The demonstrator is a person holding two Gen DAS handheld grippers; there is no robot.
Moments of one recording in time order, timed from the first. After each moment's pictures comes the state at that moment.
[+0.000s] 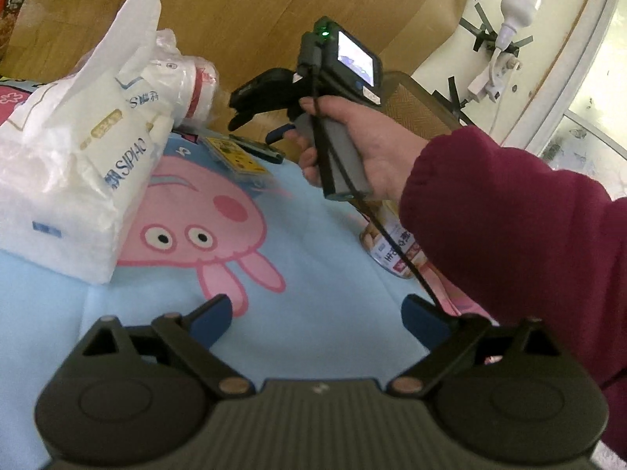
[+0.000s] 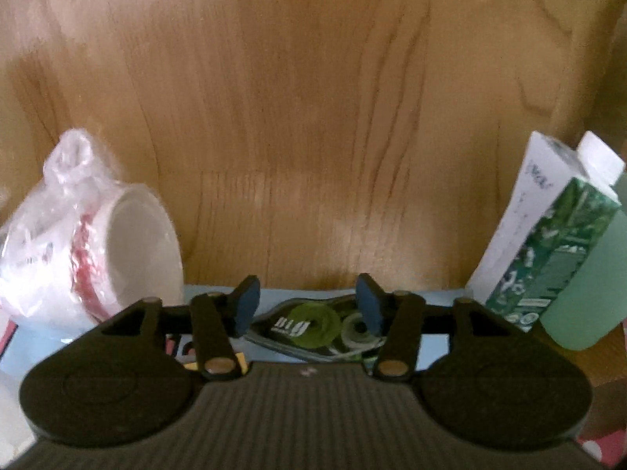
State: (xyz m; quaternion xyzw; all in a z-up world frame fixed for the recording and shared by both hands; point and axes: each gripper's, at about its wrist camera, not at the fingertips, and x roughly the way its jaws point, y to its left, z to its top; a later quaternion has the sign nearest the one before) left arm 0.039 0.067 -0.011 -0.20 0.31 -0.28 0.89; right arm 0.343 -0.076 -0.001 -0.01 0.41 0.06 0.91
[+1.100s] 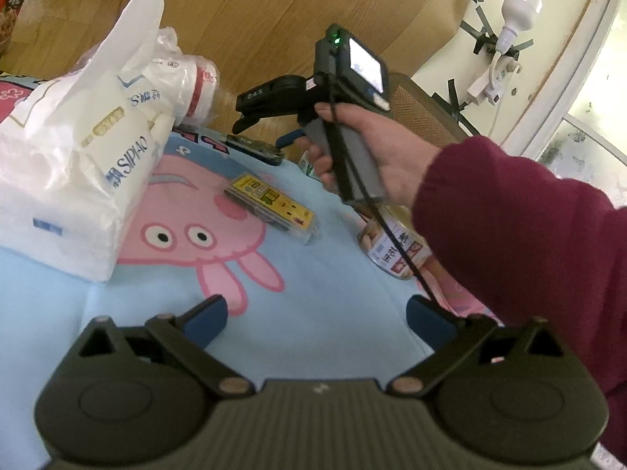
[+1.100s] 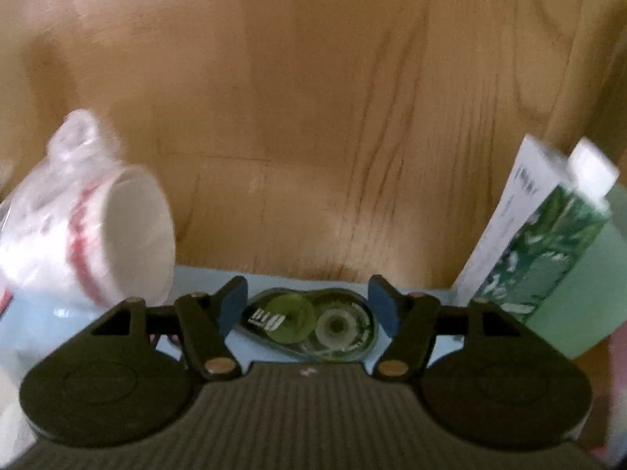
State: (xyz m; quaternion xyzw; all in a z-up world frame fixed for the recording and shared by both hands) left arm 0.038 0.072 -0.012 -0.21 0.31 -0.28 0.88; right arm 0.315 -0.082 0.012 -0.02 0.42 0.07 0.90
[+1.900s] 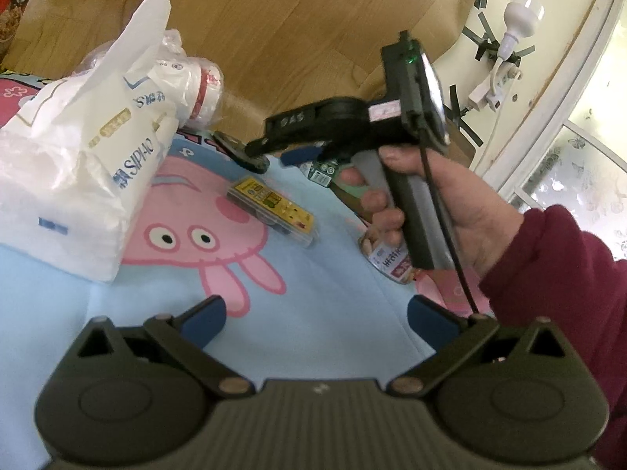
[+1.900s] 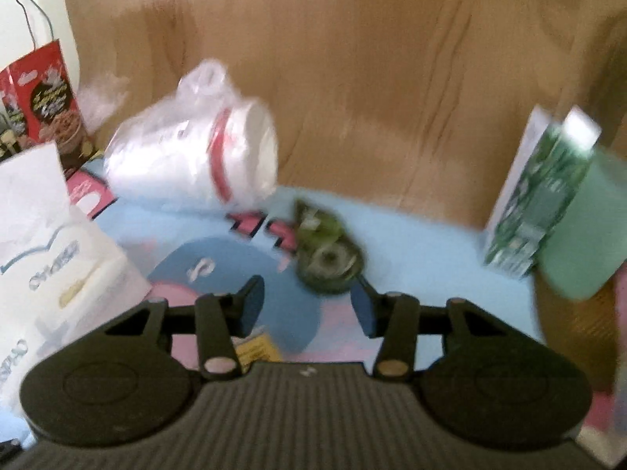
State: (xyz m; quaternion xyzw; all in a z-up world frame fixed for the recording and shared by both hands) left arm 0.040 0.077 -0.013 -0.22 0.31 -0.28 0.88; right arm 0.210 -0.081 0.046 -0.06 0.40 0.18 0.90
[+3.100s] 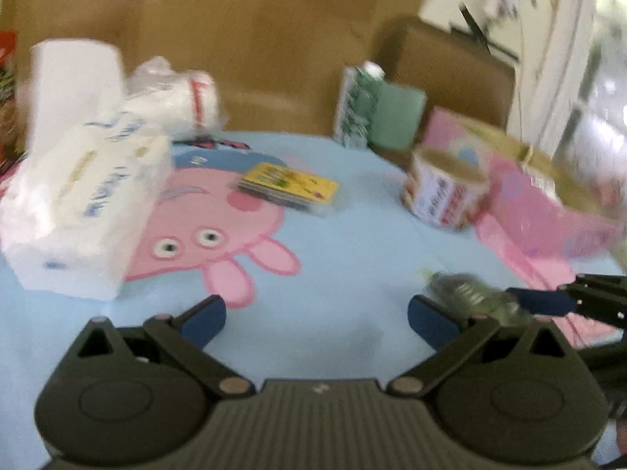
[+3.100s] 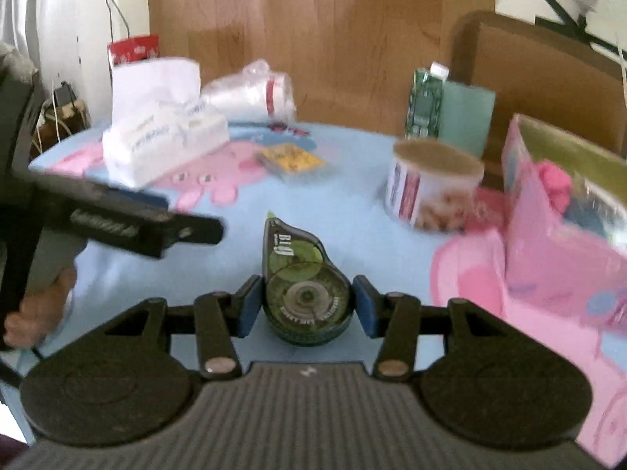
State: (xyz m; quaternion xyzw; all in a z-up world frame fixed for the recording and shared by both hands) left arm 0.028 0.005 0.002 -0.03 0.35 -0.18 0.92; right arm -0.015 -0.177 0.012 -0.06 0.32 0.18 0.93
